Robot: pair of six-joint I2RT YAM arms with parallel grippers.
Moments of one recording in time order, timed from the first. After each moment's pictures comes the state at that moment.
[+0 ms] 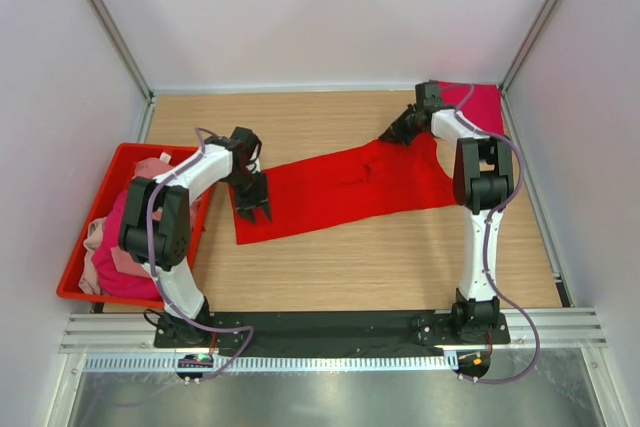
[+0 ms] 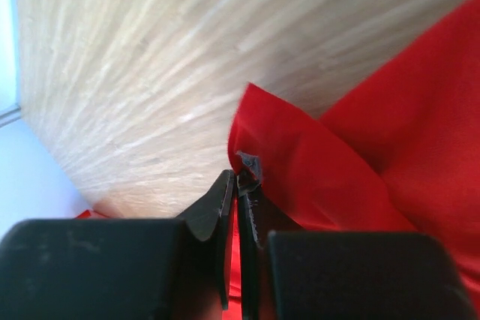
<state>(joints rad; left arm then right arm) -0.29 1.78 1.24 -0.93 0.22 -0.46 0.10 2.31 1.79 -0.42 -0.34 0.94</state>
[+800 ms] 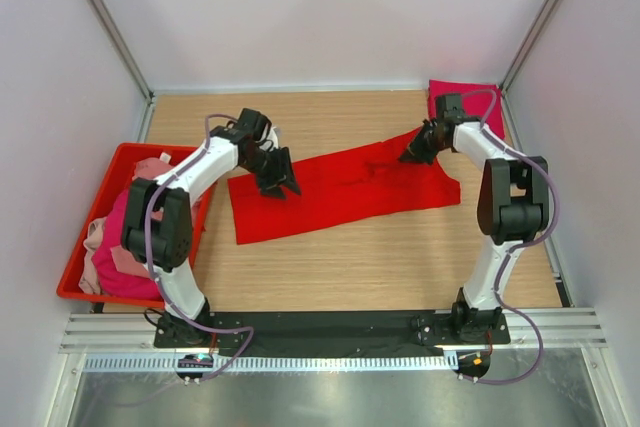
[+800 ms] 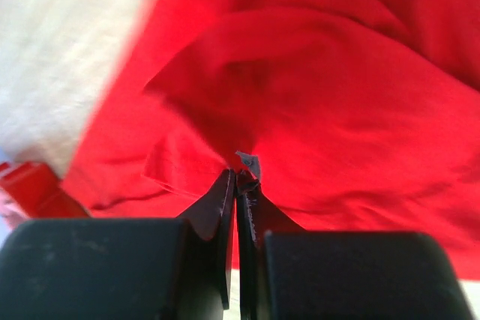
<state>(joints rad) -0.34 1.78 1.35 -0.77 0.47 -0.51 0.06 1.93 1.43 -0.53 -0.31 0.75</state>
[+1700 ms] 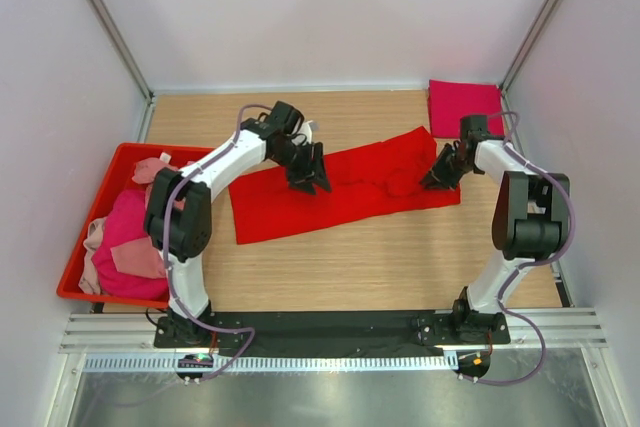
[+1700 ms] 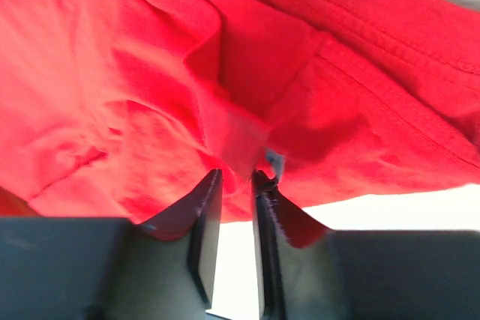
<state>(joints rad) -0.49 1.90 1.53 -0.76 0.56 -0.50 -0.08 1.78 1.18 -0.59 -0.30 0.60</state>
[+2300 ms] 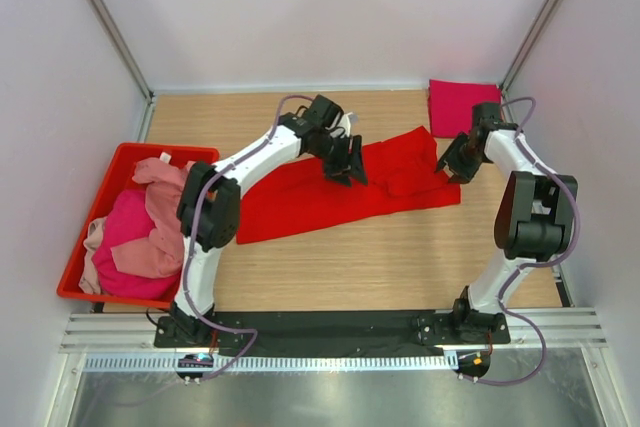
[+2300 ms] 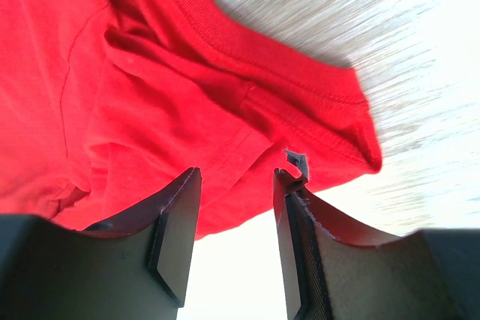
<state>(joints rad) -0.62 2.07 1.80 -0.73 0.56 -0.52 -0.12 1.78 1.30 -0.71 -0.12 0.55</state>
